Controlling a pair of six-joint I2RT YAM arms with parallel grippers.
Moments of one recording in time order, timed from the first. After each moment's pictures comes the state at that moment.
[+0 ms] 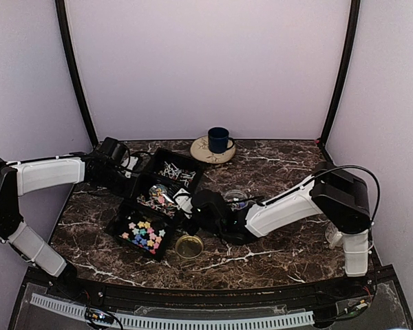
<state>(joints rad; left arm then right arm) -0.40 1.49 0.97 -0.50 0.09 -0.12 1.18 2.06 1.18 0.44 0.34 -0.08</state>
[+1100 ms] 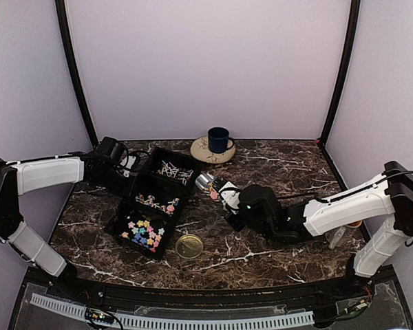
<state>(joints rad) -0.38 1.49 0.97 -0.50 0.10 -0.13 1.15 1.60 0.79 0.31 0.53 -0.14</state>
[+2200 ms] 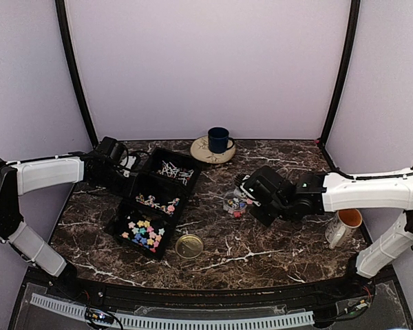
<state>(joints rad) -0.38 1.49 0.97 -0.50 0.11 -0.13 1.06 1.44 0.99 -0.56 0.60 -0.01</state>
